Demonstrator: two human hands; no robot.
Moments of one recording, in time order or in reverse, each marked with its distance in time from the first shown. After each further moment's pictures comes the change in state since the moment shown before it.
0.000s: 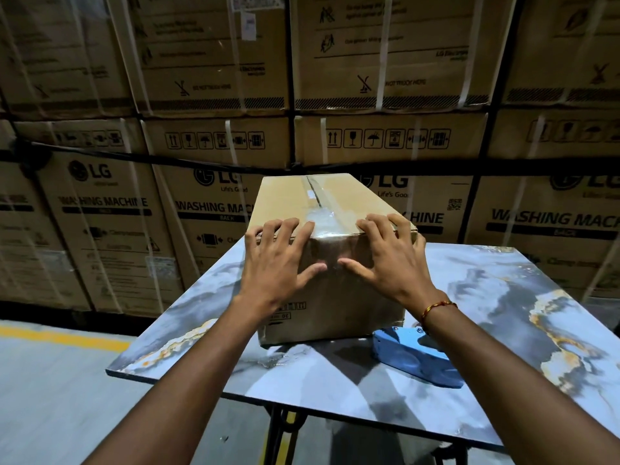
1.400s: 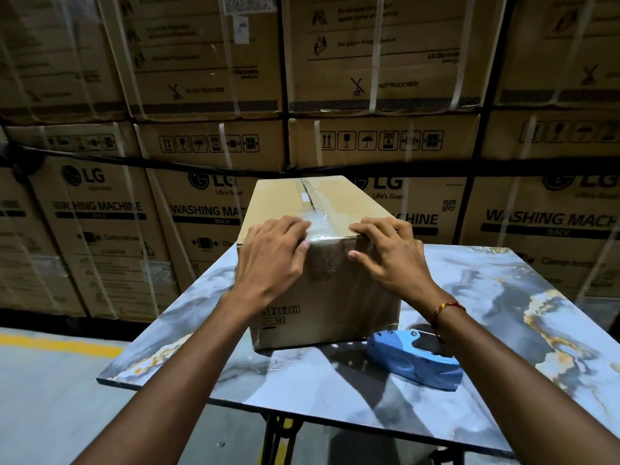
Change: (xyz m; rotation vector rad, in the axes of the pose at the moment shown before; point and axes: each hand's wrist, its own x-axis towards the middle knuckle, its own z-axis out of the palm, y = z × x) left_hand 0.015 0.004 -0.020 -0.292 -0.008 0.009; right_hand 0.003 0.021 -0.002 0.224 -0.022 0.009
